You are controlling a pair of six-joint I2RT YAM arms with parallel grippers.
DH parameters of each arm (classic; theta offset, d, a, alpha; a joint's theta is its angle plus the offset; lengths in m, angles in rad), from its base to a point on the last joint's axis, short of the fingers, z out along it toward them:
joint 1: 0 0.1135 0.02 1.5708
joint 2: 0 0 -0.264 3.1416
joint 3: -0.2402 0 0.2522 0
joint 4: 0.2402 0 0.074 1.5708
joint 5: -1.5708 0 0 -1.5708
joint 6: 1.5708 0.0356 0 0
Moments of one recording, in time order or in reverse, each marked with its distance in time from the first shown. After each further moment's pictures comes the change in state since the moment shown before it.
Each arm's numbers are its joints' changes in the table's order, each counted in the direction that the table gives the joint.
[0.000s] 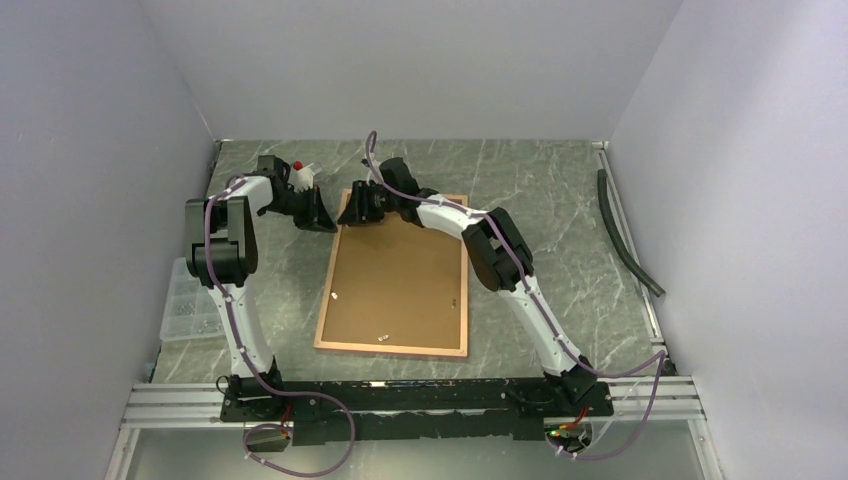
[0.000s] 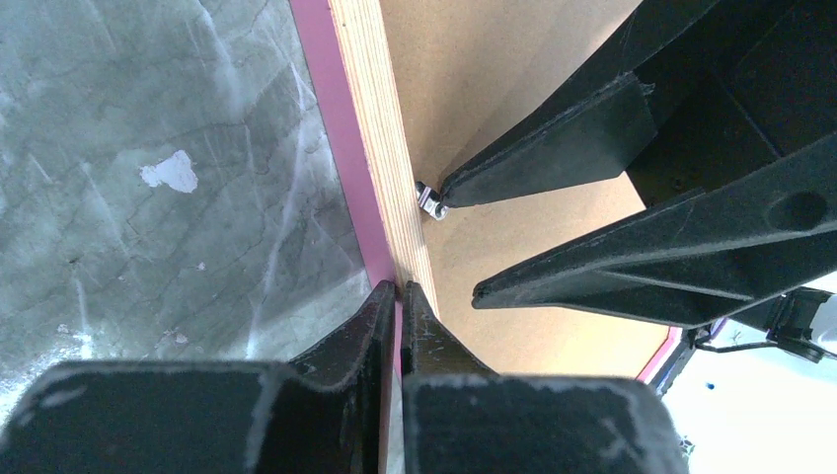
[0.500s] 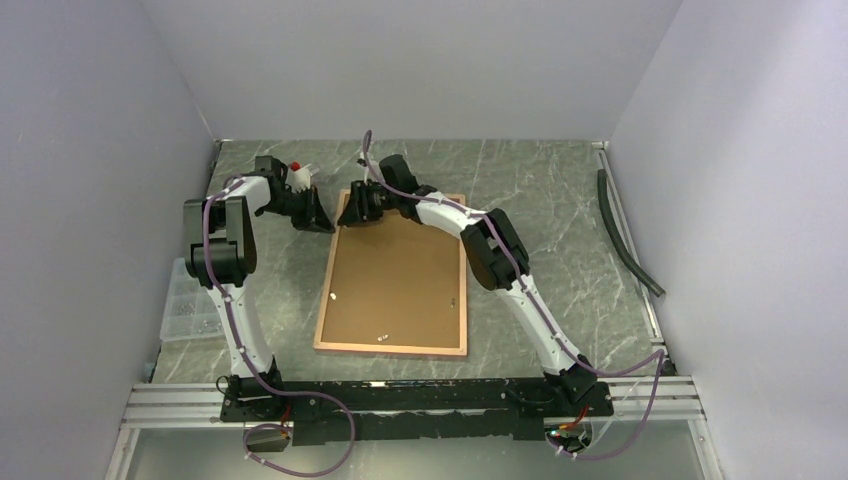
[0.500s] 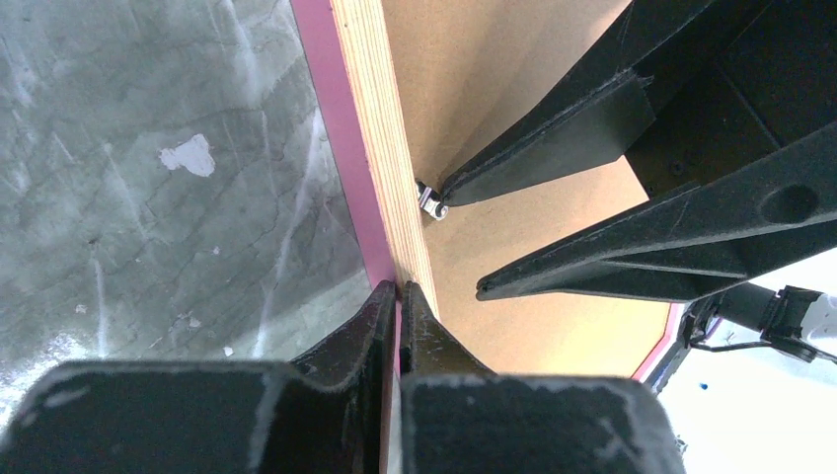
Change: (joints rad) left arm 0.010 0.000 0.000 0.010 -0.003 0.000; right arm -0.014 -0.066 -0.108 0.048 0.120 -0.075
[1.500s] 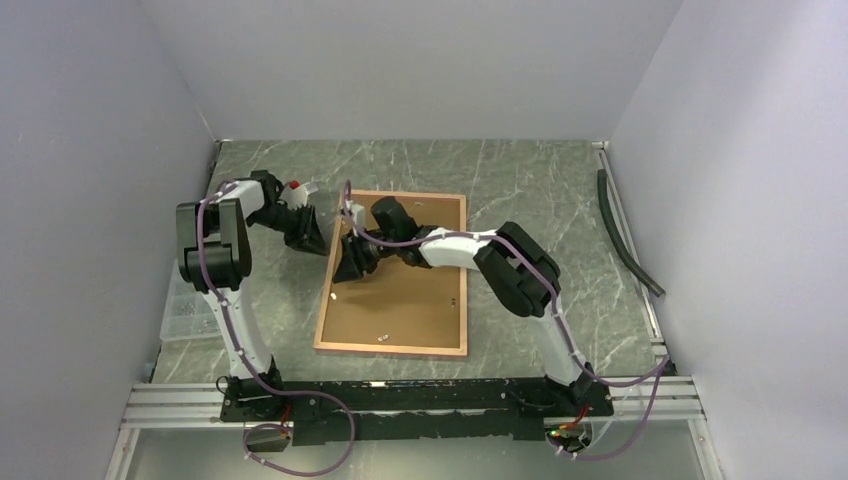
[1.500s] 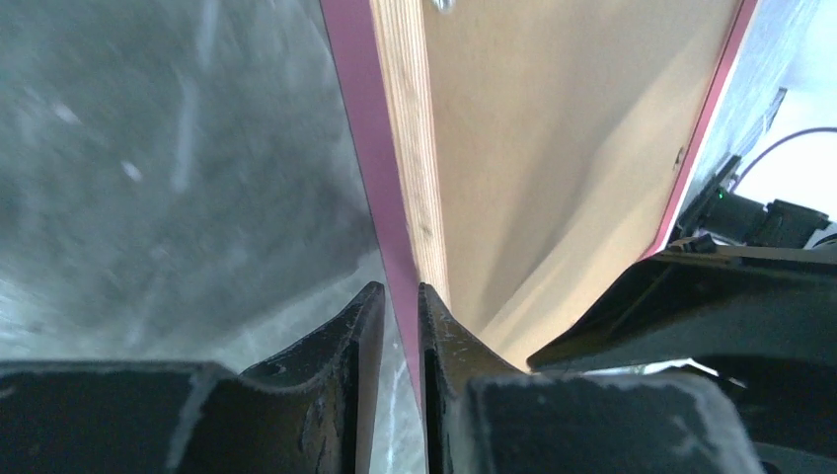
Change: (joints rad) left arm 0.039 0.035 0.041 0.238 0.000 0.148; right arm 0.160 0.448 0.692 -0.226 0.014 -0.160
